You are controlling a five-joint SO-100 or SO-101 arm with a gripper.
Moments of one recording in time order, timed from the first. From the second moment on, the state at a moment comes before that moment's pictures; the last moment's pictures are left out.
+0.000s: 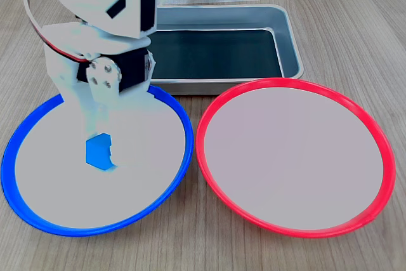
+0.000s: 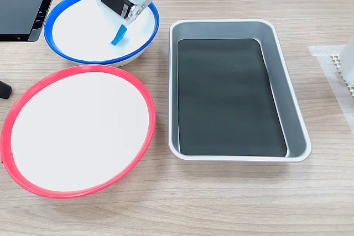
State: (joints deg) arm 16.6 52.4 64.4 53.6 -76.9
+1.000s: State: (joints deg) arm 8.1 92.1 83.2 48.1 -42.7
